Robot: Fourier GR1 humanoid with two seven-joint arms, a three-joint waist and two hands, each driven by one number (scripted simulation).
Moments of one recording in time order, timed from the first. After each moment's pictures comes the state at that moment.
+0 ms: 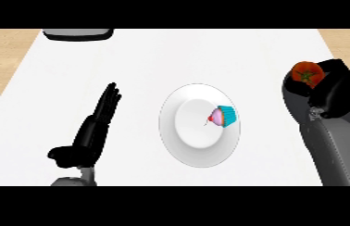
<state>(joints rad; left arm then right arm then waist) -0.02 0.06 -0.14 -1.58 0.01 0.03 -0.11 -0.42 -0.35 0.00 -1.22 1.16 -0.65 0.89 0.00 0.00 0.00</state>
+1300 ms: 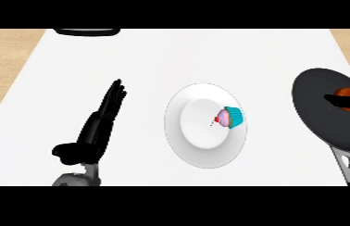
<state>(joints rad) -0.05 0.04 -0.15 -1.58 0.00 0.02 -0.09 -0.59 -0.56 -0.39 -0.47 0.54 -0.57 0.15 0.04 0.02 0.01</state>
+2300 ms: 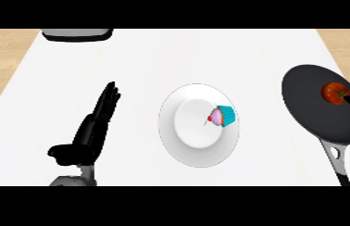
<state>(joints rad) -0.03 0.05 -0.12 -1.56 0.00 0.02 -0.11 -0.47 -0.54 -0.74 -0.53 0.08 -0.32 -0.42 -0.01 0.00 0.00</state>
